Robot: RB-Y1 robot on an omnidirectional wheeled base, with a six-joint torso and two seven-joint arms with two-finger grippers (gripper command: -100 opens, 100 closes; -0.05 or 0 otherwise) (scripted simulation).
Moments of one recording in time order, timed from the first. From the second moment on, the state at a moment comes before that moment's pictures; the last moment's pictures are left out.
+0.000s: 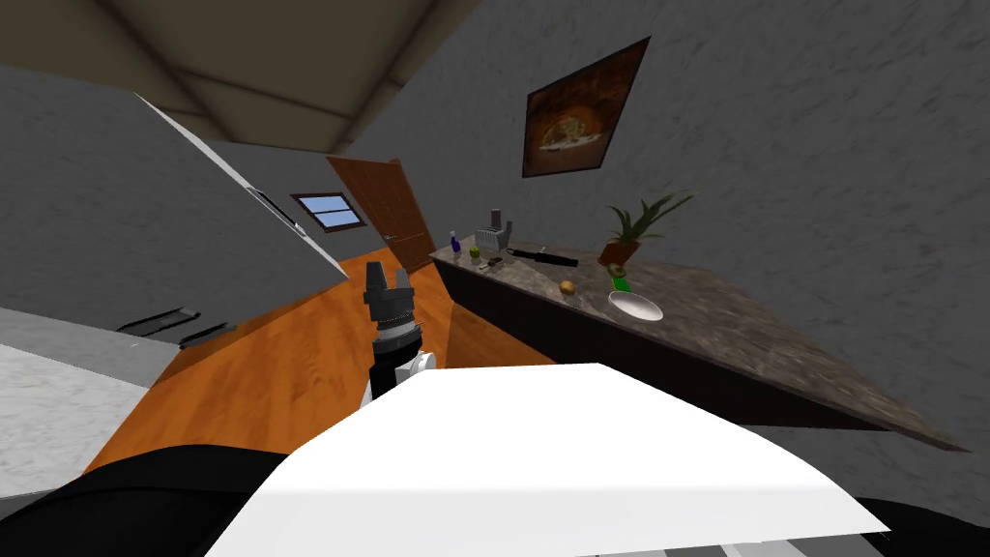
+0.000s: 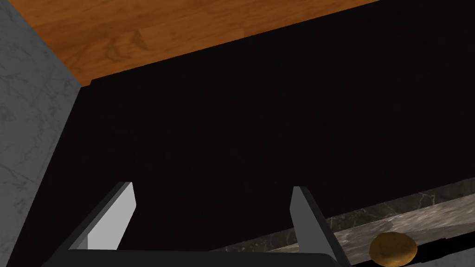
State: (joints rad) left arm 0.53 -0.02 -0.01 -2.36 -0.01 -0.57 -0.13; right arm 1.69 -1.10 -0.21 -2.42 0.06 0.35 -0.21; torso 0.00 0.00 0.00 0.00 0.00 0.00
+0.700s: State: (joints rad) left arm 0.53 -0.02 -0.01 -2.36 -0.01 -0.57 -0.13; right arm 1.87 -1.24 -0.19 -2.42 0.14 0.47 -0.24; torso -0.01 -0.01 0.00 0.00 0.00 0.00
